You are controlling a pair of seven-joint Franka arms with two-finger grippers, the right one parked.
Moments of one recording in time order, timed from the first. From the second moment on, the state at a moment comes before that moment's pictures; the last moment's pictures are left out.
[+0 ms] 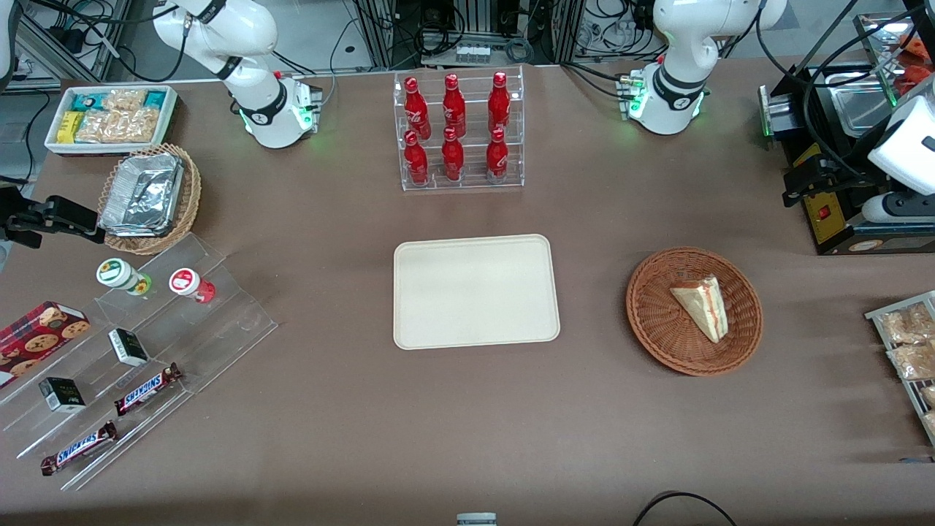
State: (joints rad) arm -0.01 0.00 -0.04 -1.53 0.00 1.46 -0.04
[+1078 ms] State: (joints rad) arm -0.01 0.10 -0.04 -1.75 0.01 1.80 -0.11
